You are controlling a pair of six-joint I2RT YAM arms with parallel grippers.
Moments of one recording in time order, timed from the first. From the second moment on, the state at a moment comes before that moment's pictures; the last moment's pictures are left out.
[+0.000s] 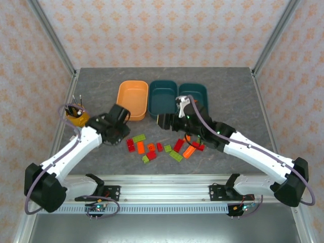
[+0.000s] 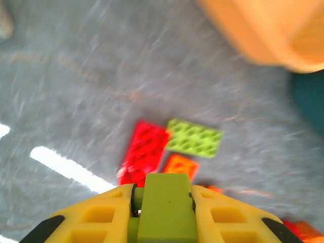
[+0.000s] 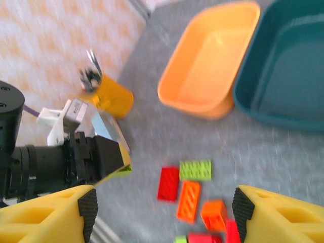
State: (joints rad) left arm -0.42 1.23 1.02 -0.98 -0.13 -1.18; right arm 0.87 1.18 1.07 -0.33 0.02 0.68
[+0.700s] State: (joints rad) left arm -0.22 2.31 2.00 -1.12 -0.13 -0.78; right arm 0.63 1.49 1.30 -0.39 0.01 0.85
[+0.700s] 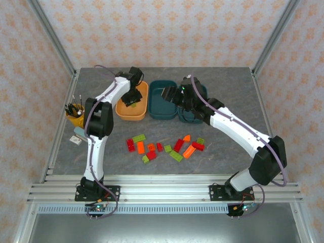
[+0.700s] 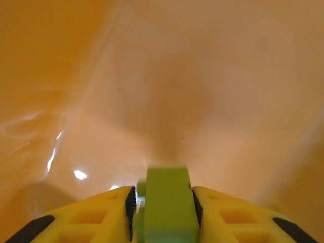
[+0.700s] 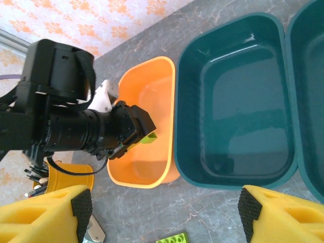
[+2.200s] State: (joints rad) left arm -0.48 0.86 1.02 -1.03 0.10 -0.72; right arm 0.62 1.08 1.08 -1.03 0.24 1.02
